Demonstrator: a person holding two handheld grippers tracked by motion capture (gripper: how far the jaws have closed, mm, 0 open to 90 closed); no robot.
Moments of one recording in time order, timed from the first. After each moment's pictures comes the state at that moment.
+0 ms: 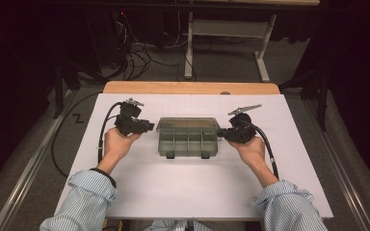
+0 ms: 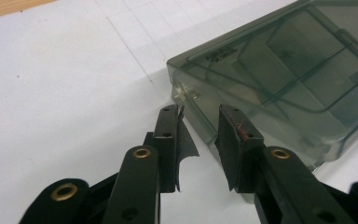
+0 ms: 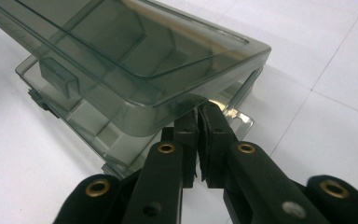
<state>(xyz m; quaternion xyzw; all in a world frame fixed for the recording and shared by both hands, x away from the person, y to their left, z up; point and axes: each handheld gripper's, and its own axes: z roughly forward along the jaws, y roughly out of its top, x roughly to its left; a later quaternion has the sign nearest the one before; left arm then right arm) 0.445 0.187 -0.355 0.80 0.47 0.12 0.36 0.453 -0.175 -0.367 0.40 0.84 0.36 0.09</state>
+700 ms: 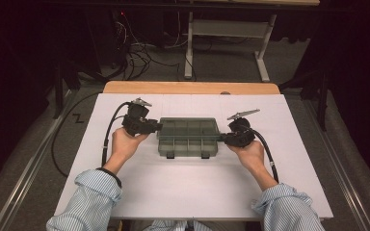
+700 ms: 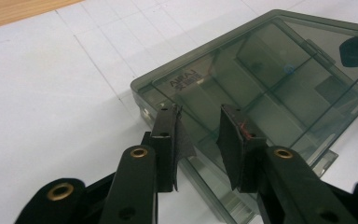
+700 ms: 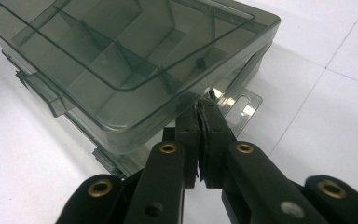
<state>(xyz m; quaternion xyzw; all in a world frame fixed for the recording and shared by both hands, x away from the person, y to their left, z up) 0.444 0.165 -0.355 0.80 0.44 0.11 0.38 0.452 -0.177 -0.384 0.40 0.84 0.35 0.08</state>
